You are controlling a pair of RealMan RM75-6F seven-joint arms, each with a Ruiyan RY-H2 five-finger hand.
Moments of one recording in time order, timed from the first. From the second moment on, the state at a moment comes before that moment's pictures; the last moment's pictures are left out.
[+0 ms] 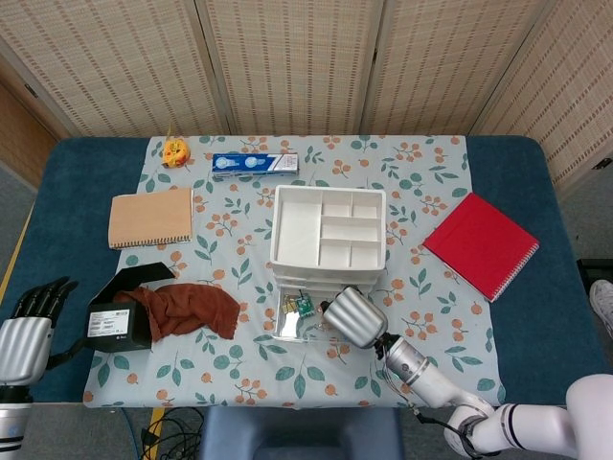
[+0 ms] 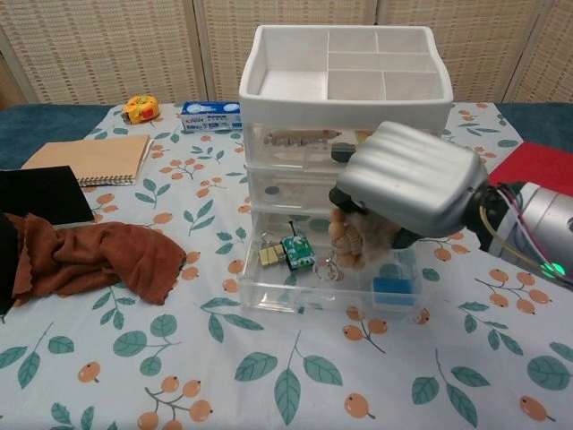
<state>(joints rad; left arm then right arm) -0.12 -1.16 -0.06 -1.62 1.49 1.49 0.10 0.69 -1.57 0.00 -1.52 -1.58 1.17 -0.85</state>
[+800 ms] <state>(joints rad) -0.14 -1.15 -0.07 -1.66 1.50 1.48 0.14 0.52 -1.46 -0.01 -1.45 -1.54 1.25 -0.71</state>
